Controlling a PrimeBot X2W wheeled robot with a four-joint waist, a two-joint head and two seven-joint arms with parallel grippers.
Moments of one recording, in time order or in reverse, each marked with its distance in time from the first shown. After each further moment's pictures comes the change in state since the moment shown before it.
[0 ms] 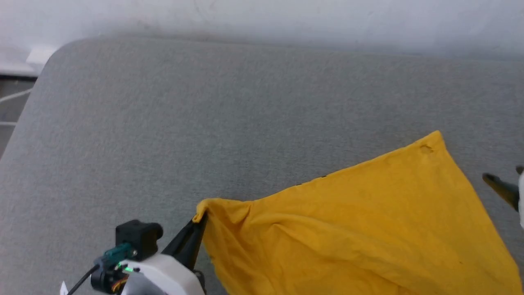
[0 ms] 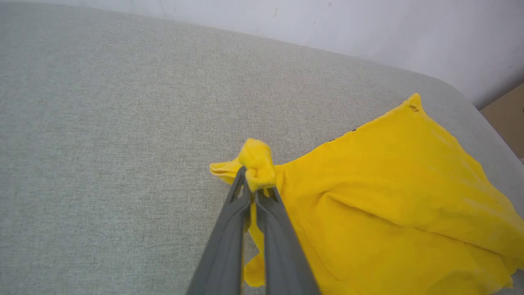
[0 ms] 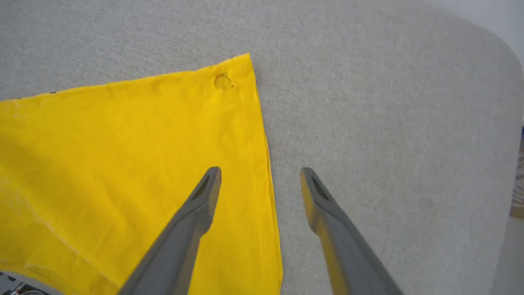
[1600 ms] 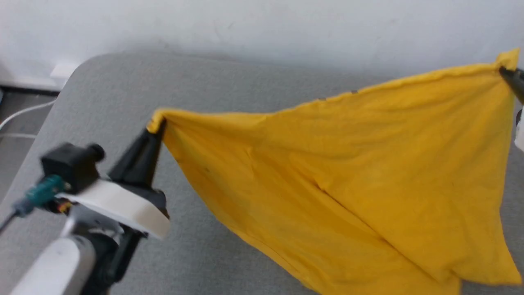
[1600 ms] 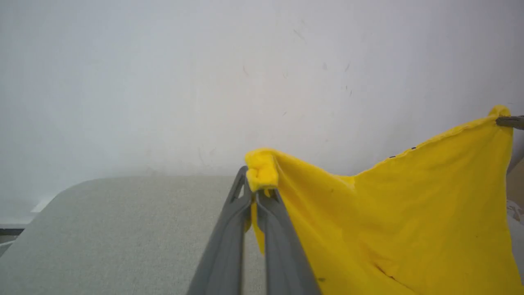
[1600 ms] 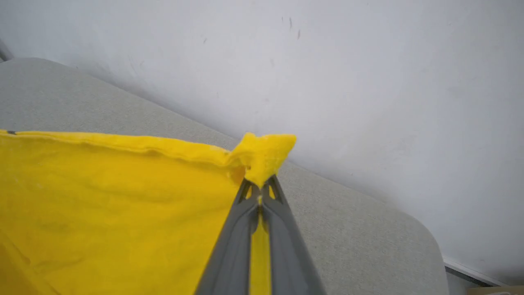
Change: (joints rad) left arm -0.246 0.058 0.134 -0.047 -0.007 -0.040 -0.022; right arm -0.337 -0.059 0.191 0.227 -0.051 0.000 -0.443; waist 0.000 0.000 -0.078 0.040
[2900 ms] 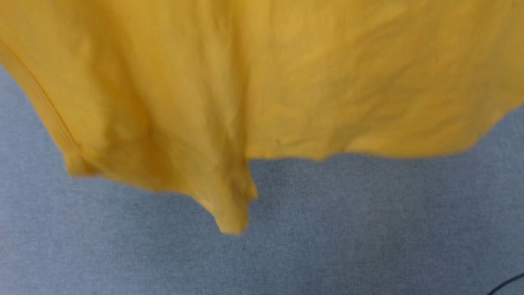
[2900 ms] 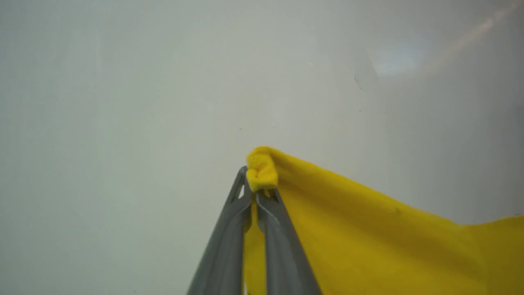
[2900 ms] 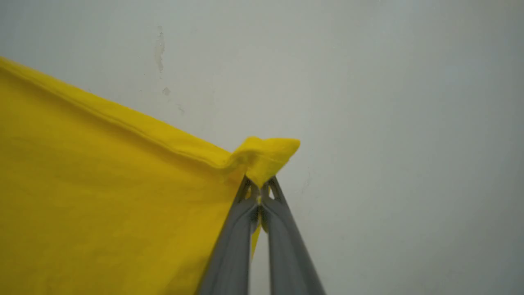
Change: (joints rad) left arm -0.982 0.106 0.184 0.147 0.069 -0.087 -0.012; right arm -0.557 -0.072 -0.011 -0.087 0.034 0.001 -0.281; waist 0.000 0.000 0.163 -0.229
